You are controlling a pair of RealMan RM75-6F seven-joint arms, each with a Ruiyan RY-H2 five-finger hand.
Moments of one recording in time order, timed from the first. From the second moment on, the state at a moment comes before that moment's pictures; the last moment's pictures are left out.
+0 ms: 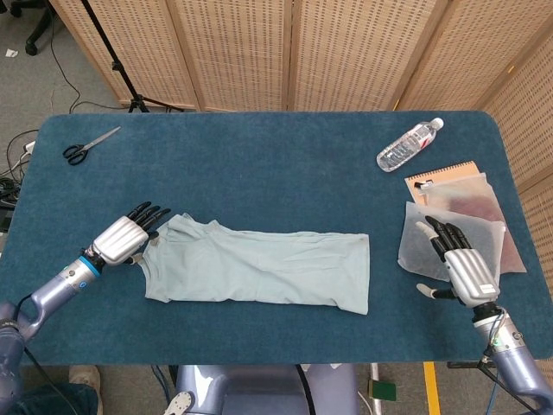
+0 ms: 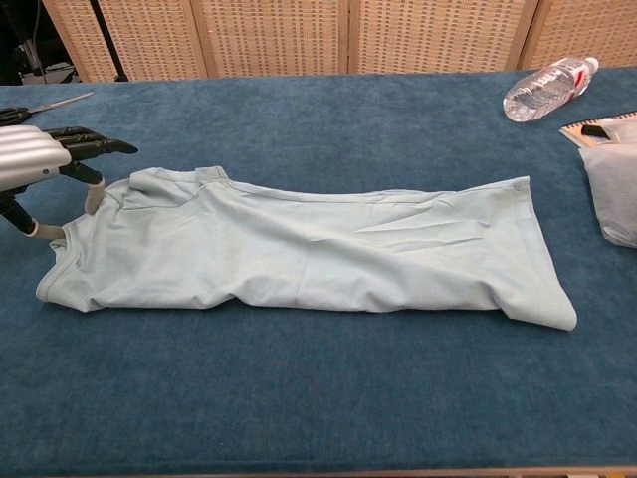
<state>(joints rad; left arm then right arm) -0.64 -1.76 0.25 -0.21 1.80 1.27 -0.65 0.33 -1.12 0.07 -1.58 -1.50 1.24 0.24</state>
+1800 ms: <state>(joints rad) -0.64 -1.76 0.27 -0.21 1.81 1.28 -0.60 0.33 -1.12 0.07 -1.59 -1.49 1.23 0.24</state>
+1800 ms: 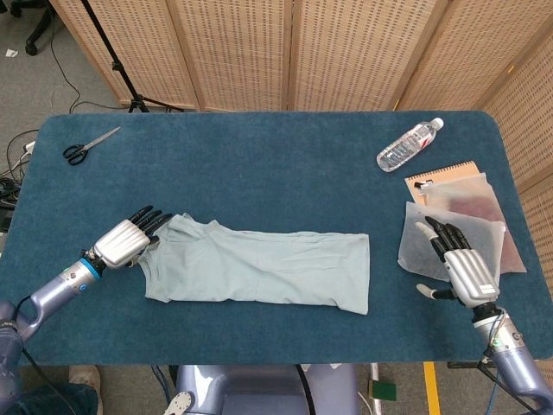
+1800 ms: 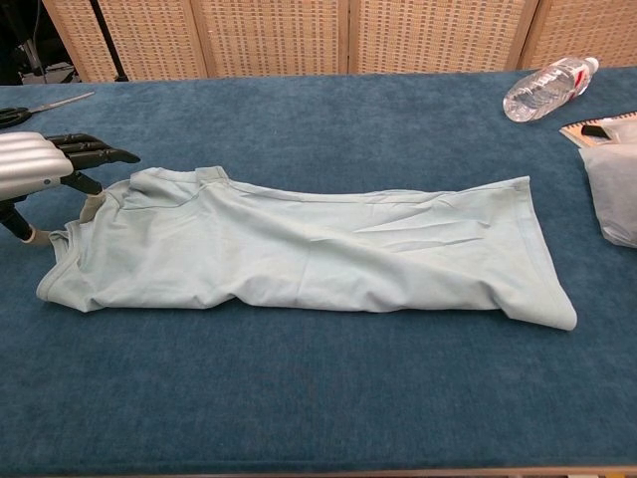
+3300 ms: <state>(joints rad) -0.65 -1.77 0.26 -0.22 1.81 1.30 -0.62 0.33 -1.11 0.07 -1.59 -1.50 1.23 0.24</state>
